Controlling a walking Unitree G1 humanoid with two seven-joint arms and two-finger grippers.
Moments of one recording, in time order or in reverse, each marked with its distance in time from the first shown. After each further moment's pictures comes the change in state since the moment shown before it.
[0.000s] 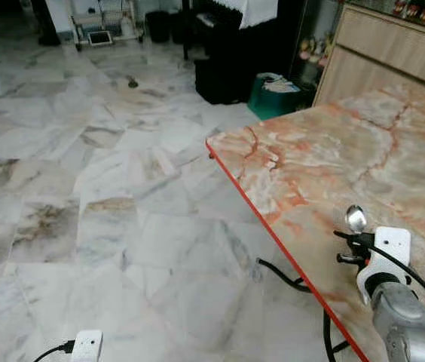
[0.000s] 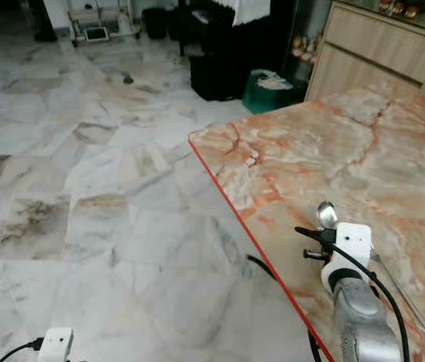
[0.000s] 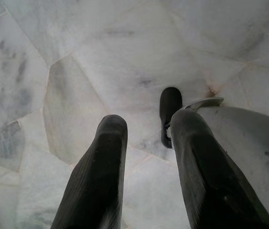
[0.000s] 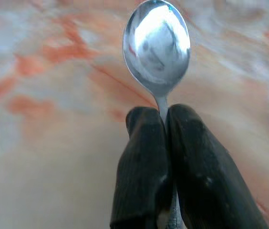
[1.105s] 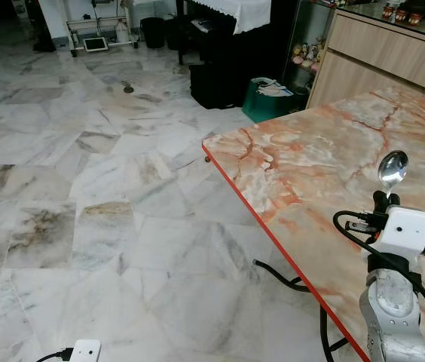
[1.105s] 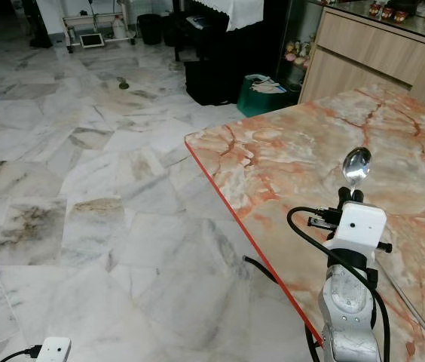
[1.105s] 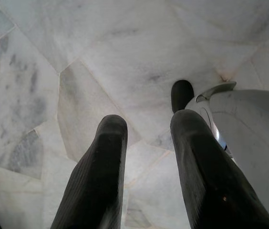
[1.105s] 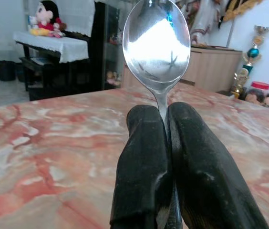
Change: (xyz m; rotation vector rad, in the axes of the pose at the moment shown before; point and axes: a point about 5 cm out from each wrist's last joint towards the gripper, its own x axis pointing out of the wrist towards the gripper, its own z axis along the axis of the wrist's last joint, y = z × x) left arm -0.004 0.007 -0.015 0.111 0.016 0.015; right arm -0.009 0.012 0.046 -0.094 -0.501 -0.220
